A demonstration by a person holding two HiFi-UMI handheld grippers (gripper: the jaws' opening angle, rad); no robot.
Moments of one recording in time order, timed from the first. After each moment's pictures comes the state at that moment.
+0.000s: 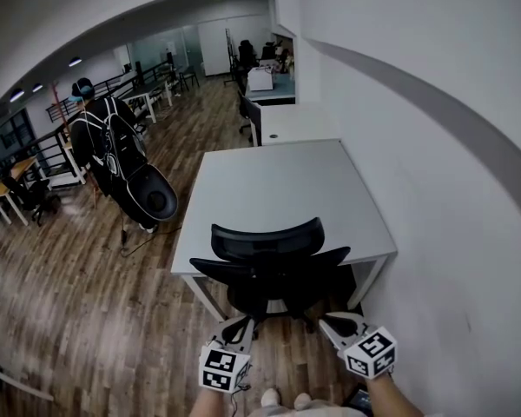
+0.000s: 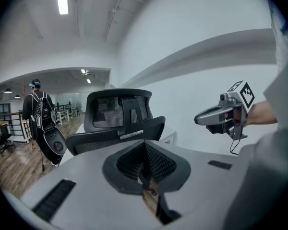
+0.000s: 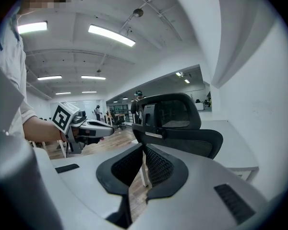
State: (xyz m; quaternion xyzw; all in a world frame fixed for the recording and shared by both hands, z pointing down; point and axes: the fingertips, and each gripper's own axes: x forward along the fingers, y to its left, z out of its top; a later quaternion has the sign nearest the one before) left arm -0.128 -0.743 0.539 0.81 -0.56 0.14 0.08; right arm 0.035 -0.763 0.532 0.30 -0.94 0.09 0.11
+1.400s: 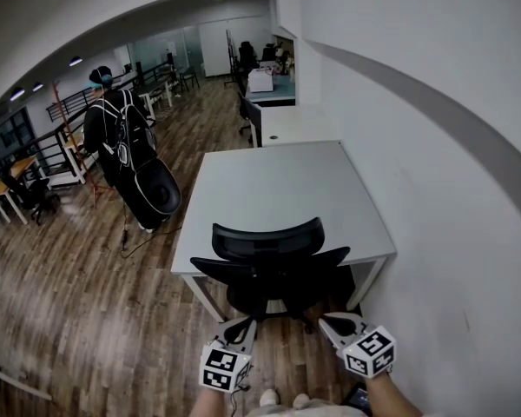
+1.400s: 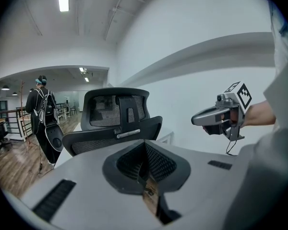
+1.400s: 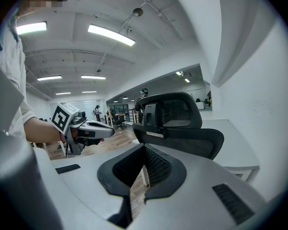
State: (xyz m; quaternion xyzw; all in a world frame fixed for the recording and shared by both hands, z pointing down) left arm -0.121 -0.739 0.539 0.82 -0.55 0.14 0.09; right arm 0.032 -0.759 0.533 0.29 -0.94 0.09 0.12
